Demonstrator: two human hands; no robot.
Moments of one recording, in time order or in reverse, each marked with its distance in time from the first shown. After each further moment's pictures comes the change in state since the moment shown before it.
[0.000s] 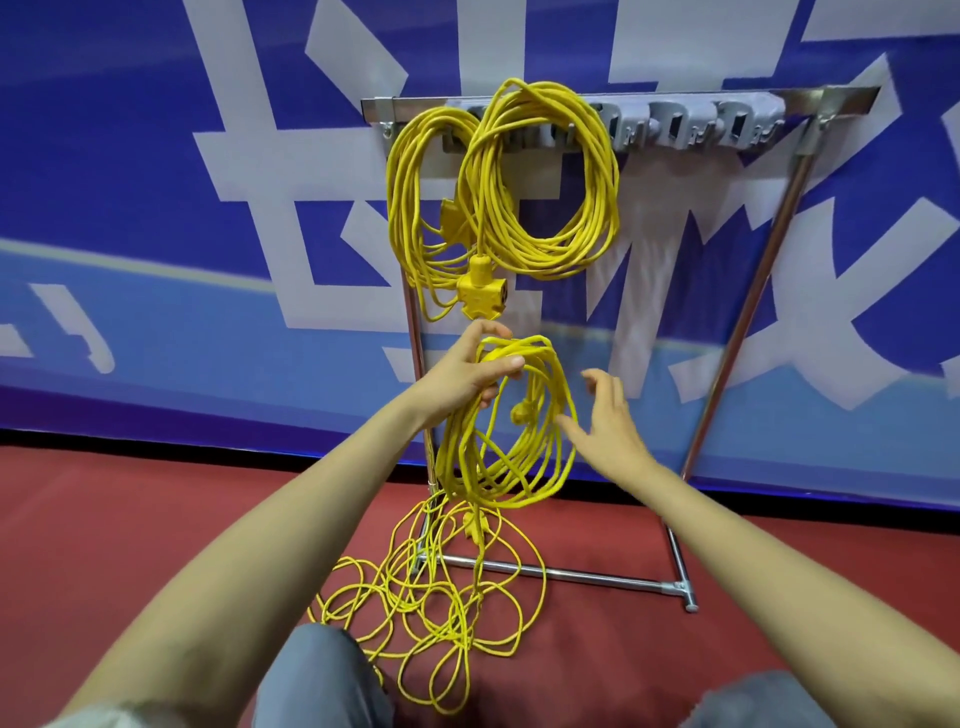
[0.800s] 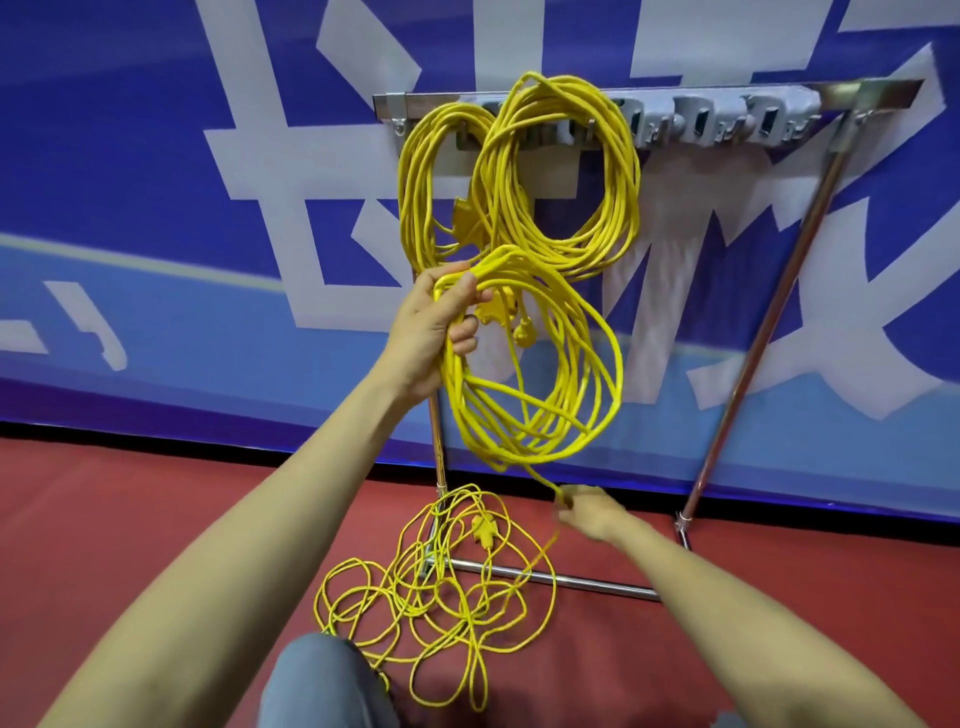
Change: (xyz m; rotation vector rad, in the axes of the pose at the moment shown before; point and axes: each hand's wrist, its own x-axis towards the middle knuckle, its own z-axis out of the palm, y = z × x) left_hand 0.002 0.037 -0.029 -0.581 0.220 0.181; right_hand -0.023 0.039 0.067 -0.232 -0.654 0.323
